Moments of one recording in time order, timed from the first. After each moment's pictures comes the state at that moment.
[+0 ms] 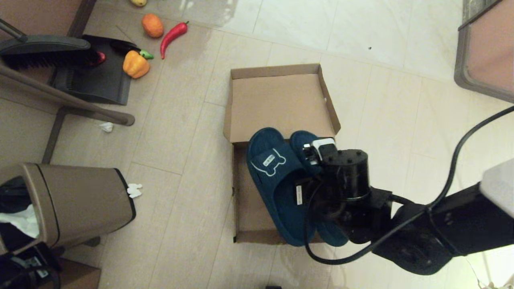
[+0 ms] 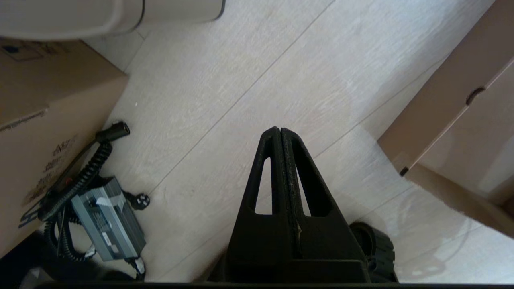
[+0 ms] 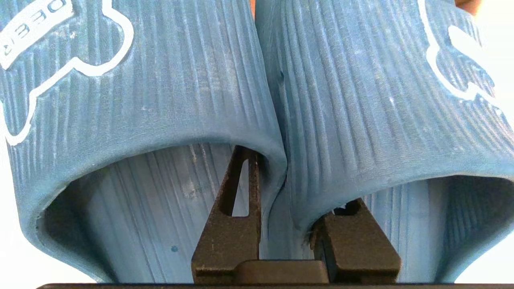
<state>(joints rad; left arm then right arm) 0.18 1.01 -0.29 -0.25 0.08 -0.34 0.74 1.91 -0.90 -0.74 -0.50 0.13</state>
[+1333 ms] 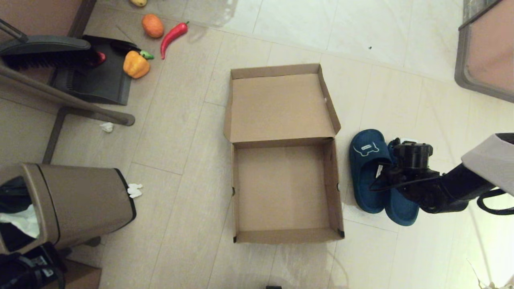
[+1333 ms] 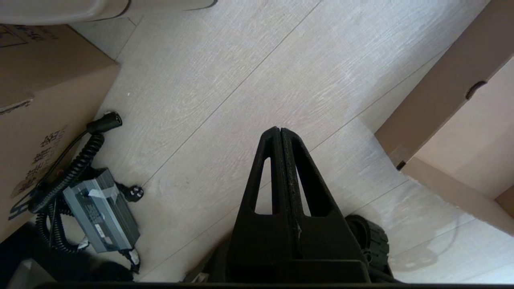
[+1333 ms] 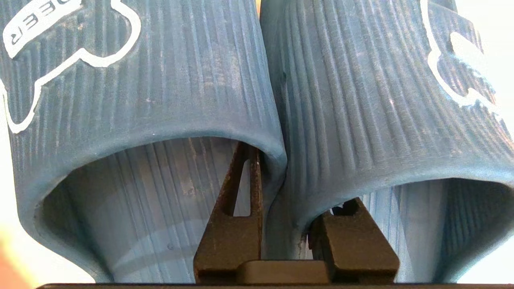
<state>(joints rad) 0.18 1.05 -0.29 -0.26 0.06 -0.35 0.01 2.24 -1.09 -0.81 -0.39 0.15</state>
